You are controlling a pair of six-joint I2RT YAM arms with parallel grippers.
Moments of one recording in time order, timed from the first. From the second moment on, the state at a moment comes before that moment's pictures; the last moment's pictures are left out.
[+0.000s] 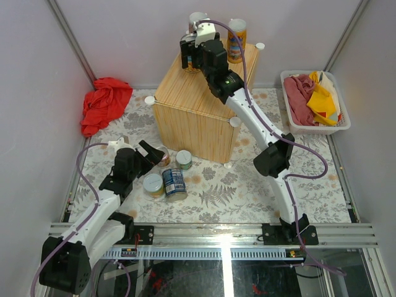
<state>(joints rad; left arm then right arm) -0.23 0.86 0.38 -0.06 0.00 -0.87 0.63 2.31 2.58 -0.26 0.27 0.00</state>
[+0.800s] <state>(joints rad) -0.23 0.77 0.38 -0.08 0.02 -0.91 0.63 2.10 2.47 -0.22 0.24 0.01</state>
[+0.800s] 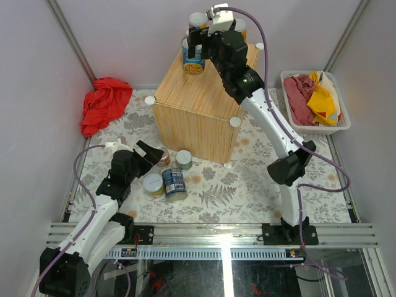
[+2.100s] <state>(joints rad) -0.22 0.68 0.37 -0.20 -0.02 -1.00 1.33 1.63 1.45 -0.67 0.47 0.71</state>
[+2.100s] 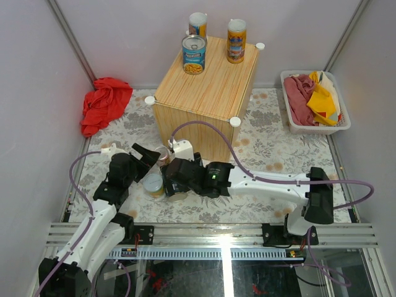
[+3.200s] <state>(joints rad) -0.22 0.64 0.37 -0.29 -0.04 -0.98 1.19 2.00 1.51 -0.53 0.31 0.80</state>
